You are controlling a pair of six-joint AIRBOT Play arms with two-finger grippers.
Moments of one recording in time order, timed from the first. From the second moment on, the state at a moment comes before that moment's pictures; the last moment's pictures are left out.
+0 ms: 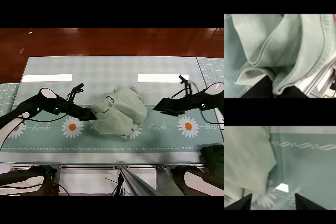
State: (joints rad) left arm -0.19 -1.44 0.81 0.62 -1.11 -0.95; right arm -0.14 -1.27 0.79 -0.81 1.19 1.19
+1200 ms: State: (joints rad) left arm -0.04 -1.05 1.49 0.62 -1.21 -1.00; right arm -0.12 -1.07 1.28 -0.36 1.11 0.96
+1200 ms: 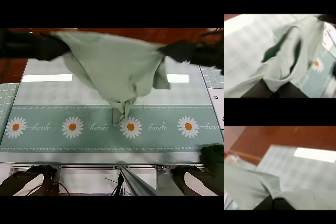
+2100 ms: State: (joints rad) left arm -0.01 -0.73 1.62 0.74 -1.40 -1.32; right arm -0.14 -0.72 1.56 -0.90 1.28 1.37
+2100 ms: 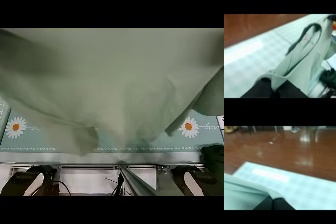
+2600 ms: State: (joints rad) left arm -0.01 -0.81 0.97 0.81 -1.20 -1.34; right arm 0.01 -1.29 1.56 -1.03 1.20 1.28
